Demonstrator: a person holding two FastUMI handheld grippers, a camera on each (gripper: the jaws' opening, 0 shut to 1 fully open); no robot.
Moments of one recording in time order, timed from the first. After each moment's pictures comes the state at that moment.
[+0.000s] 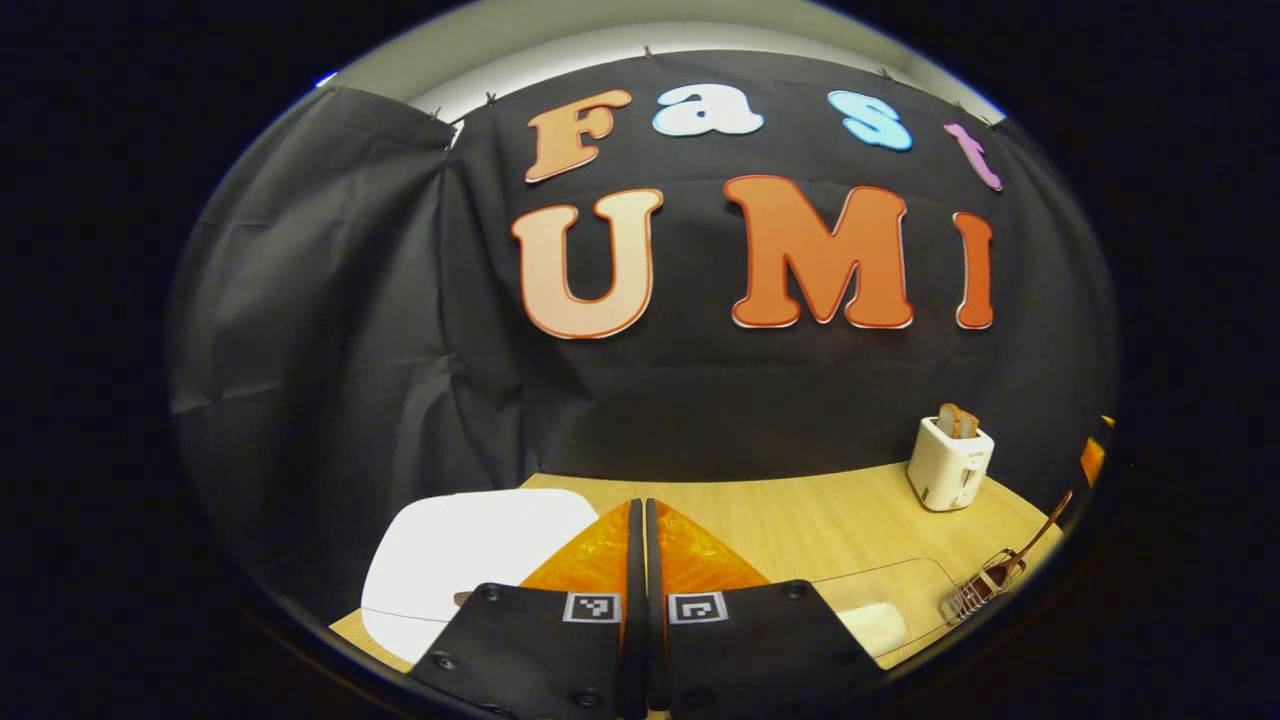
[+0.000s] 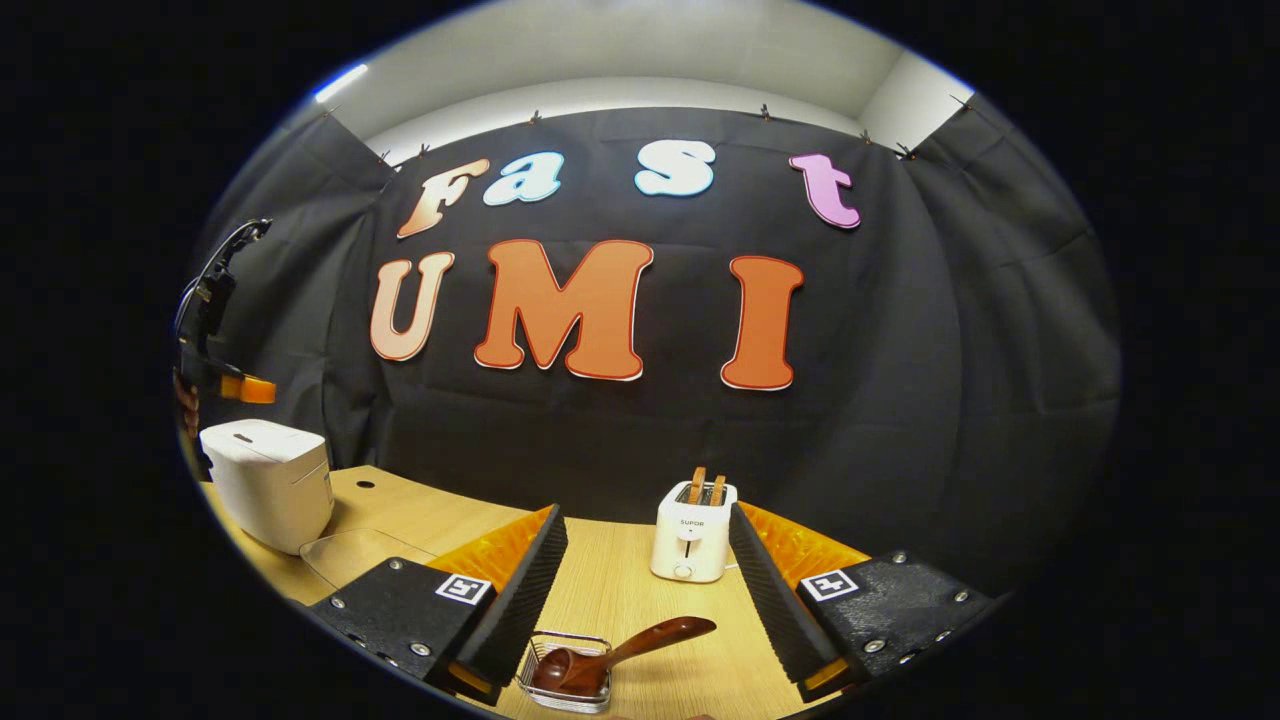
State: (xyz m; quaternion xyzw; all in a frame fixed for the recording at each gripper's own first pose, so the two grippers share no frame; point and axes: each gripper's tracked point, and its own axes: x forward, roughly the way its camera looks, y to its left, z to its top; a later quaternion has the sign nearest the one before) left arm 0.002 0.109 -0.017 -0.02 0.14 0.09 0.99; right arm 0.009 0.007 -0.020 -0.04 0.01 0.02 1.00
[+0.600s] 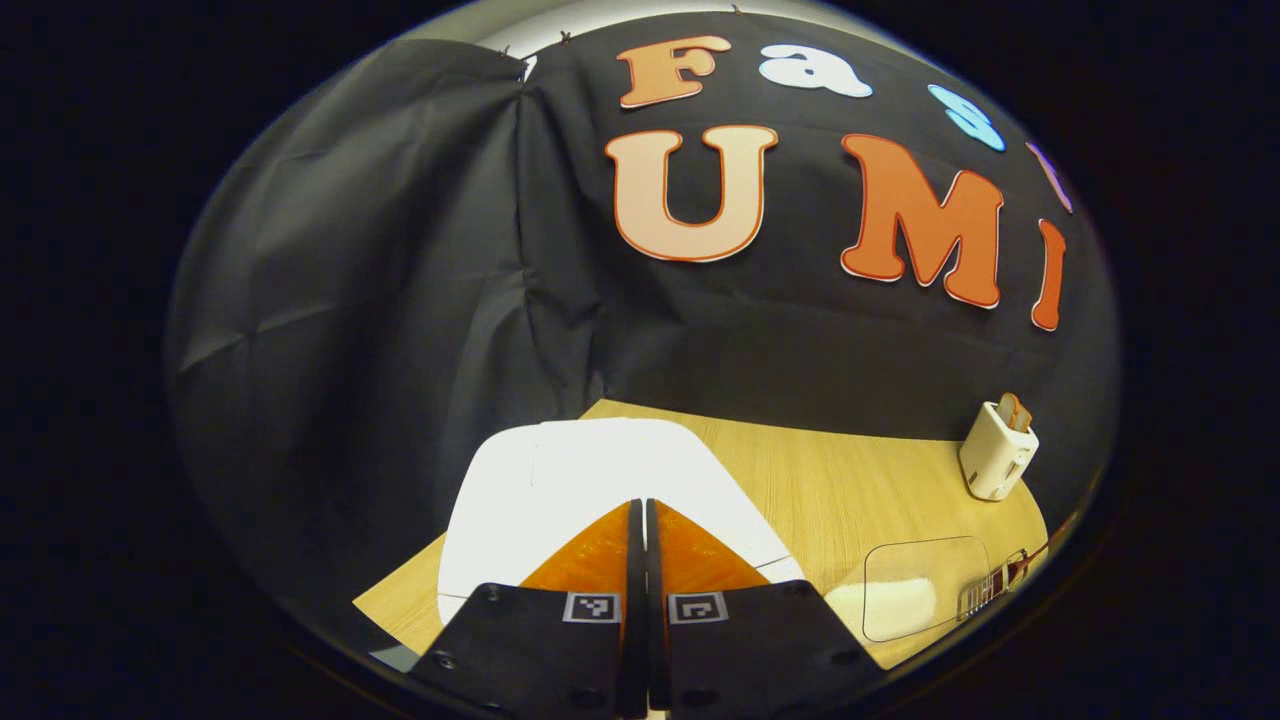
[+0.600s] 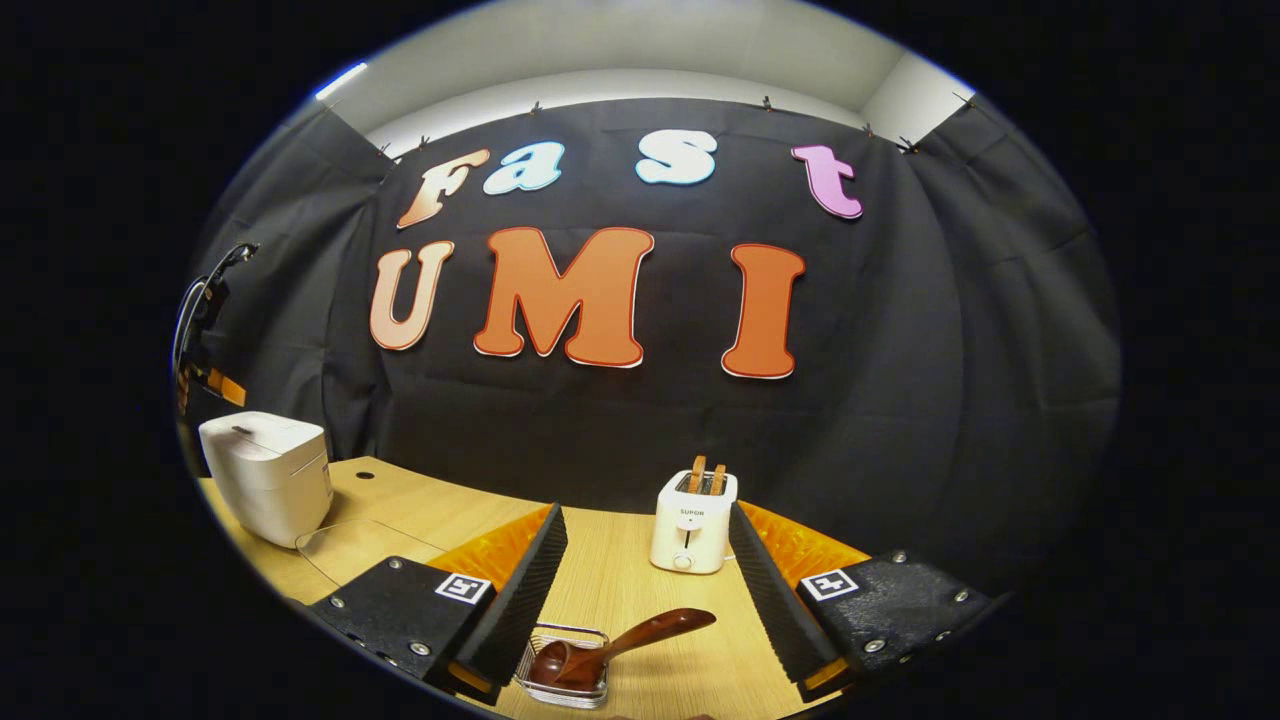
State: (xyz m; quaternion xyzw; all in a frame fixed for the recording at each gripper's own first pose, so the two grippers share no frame) left arm -0.026 0.194 -0.072 -0.07 0.25 0.16 0.95; right arm 0.009 0.008 -0.030 -0.04 0.02 0.02 1.00
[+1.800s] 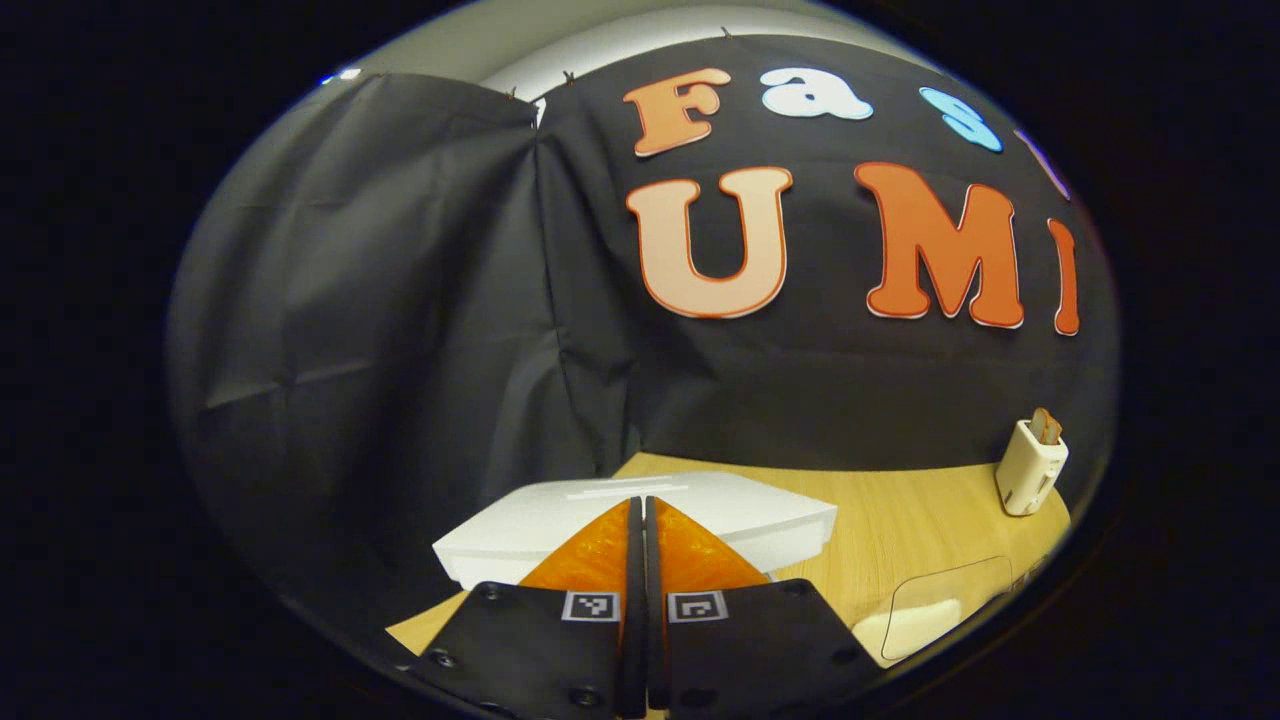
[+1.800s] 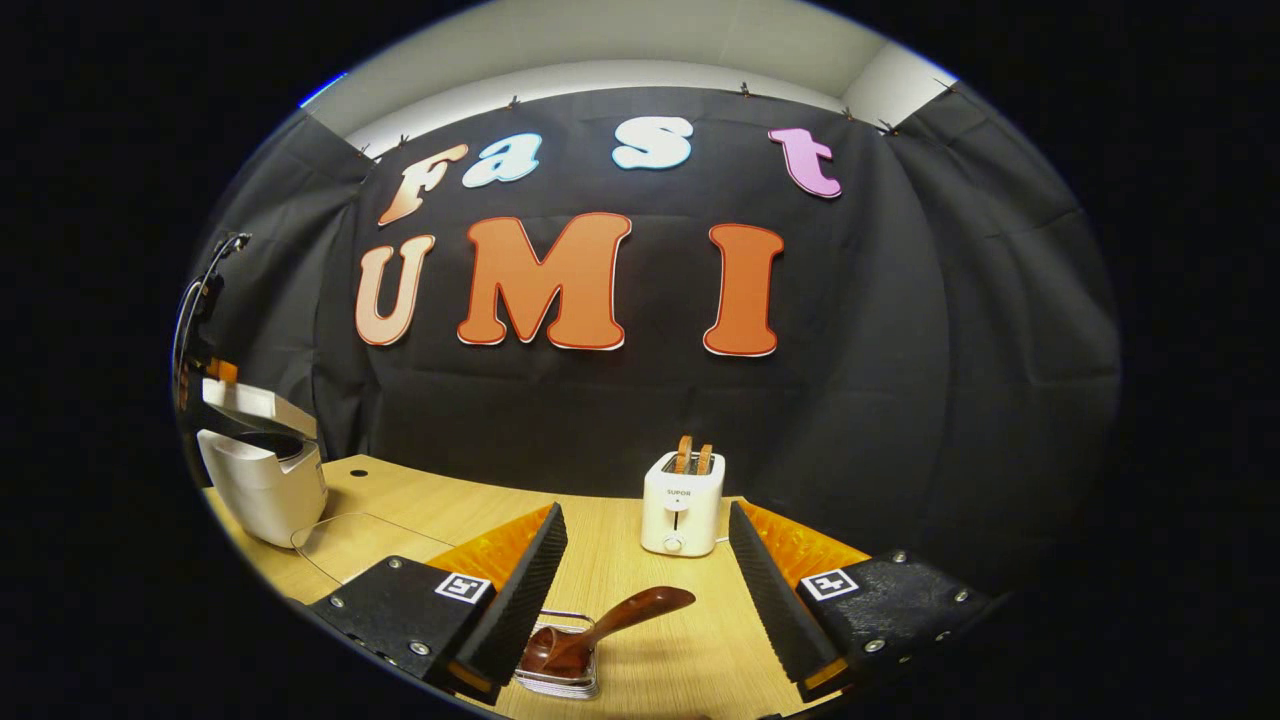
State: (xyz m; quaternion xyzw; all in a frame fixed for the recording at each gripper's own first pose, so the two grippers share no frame) left arm -0.010 0.217 0.000 0.00 0.14 0.22 0.97; right arm 0.005 -0.015 -0.047 -0.02 0.04 0.00 1.00
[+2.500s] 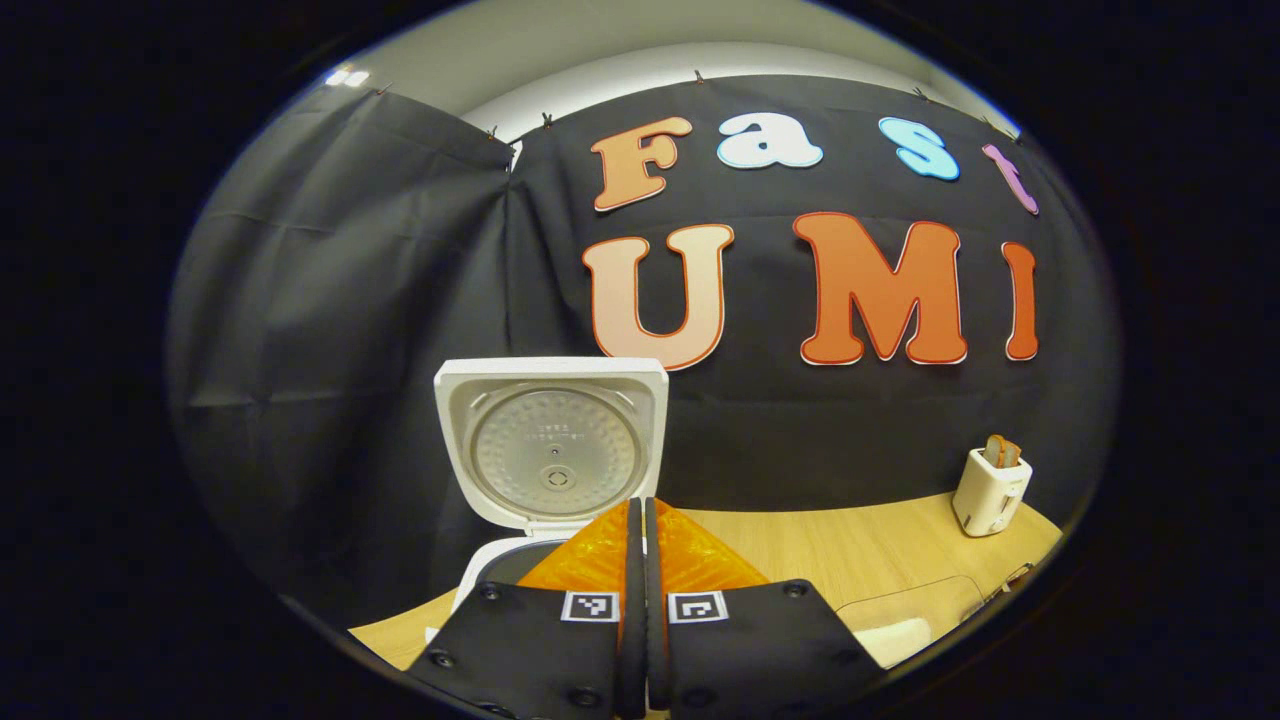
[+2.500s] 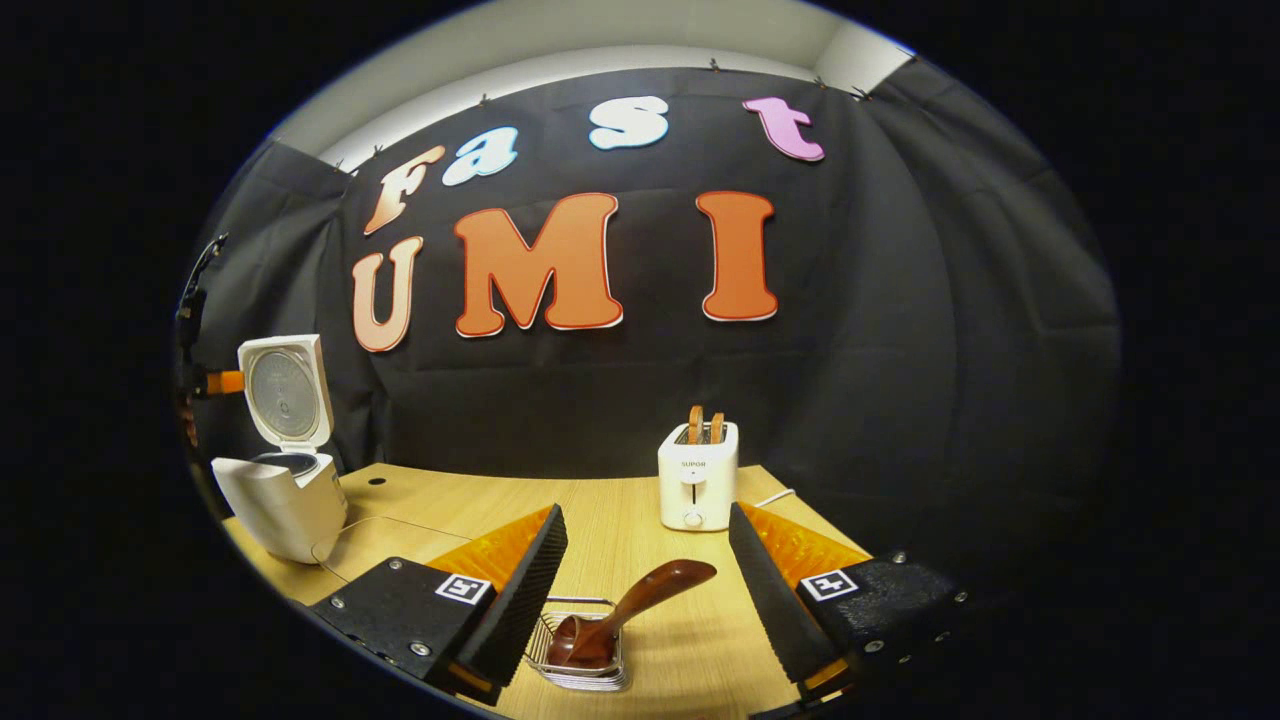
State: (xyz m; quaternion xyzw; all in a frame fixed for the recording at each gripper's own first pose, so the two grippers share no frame) left arm -0.013 0.151 0.007 -0.02 0.08 0.15 0.99; right arm 0.003 -0.012 -0.077 0.06 0.09 0.01 0.99
